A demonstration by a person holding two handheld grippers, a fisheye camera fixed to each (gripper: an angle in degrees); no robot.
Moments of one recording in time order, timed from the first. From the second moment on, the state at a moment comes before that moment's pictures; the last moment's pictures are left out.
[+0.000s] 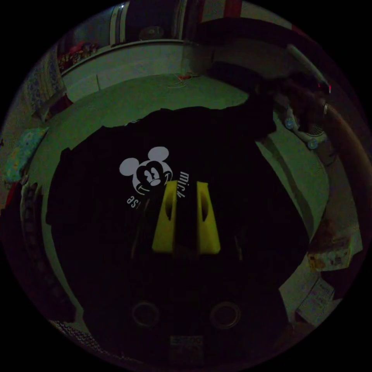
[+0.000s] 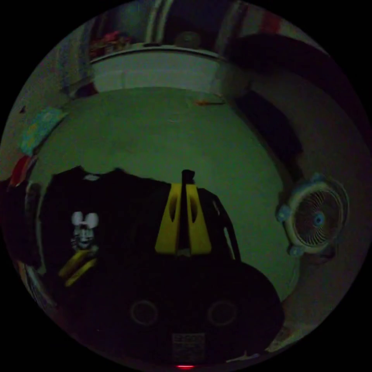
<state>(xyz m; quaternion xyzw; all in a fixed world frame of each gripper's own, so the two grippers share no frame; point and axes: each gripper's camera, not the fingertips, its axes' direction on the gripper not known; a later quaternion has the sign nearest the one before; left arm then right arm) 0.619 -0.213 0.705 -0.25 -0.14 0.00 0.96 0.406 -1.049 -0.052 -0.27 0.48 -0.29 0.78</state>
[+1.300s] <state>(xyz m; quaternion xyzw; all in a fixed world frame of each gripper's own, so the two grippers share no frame) 0.539 -0.200 0.671 -0.24 -0.15 -0.05 0.96 0.425 -0.885 -0.016 -0.52 0.40 -0.31 0.69</state>
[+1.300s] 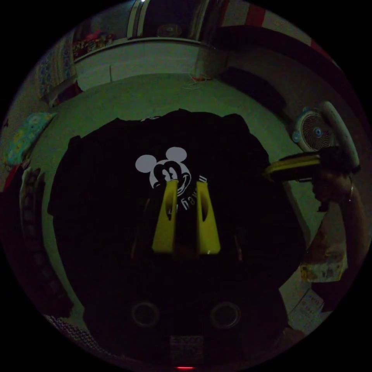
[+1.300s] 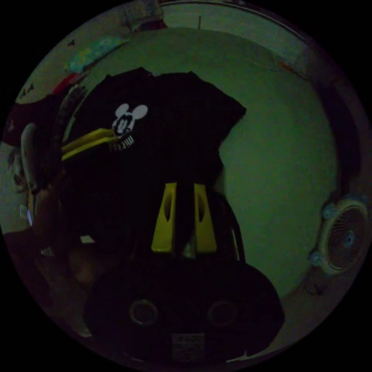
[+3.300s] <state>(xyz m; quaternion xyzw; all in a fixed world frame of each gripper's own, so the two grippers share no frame) 0.575 -0.099 0.425 -0.23 -0.17 -0.07 0.96 0.426 -0.660 -0.361 -0.32 0.47 -0.27 0.78</state>
